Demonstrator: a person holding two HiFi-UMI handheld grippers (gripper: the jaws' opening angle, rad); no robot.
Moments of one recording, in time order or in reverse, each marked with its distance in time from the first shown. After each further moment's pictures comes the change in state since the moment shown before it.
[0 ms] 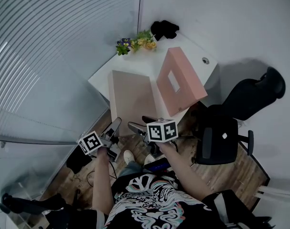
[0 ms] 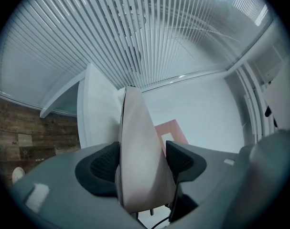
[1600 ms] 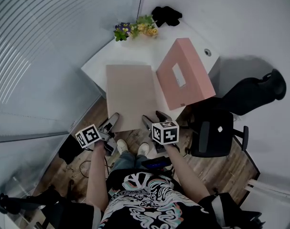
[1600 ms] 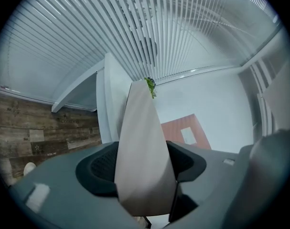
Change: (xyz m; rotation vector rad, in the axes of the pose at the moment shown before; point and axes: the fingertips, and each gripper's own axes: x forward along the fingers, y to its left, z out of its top) left arm -0.001 0.082 -0.015 -0.038 0.088 0.166; right arm -0.011 -0.103 -0.034 -0.139 -0.008 -0.403
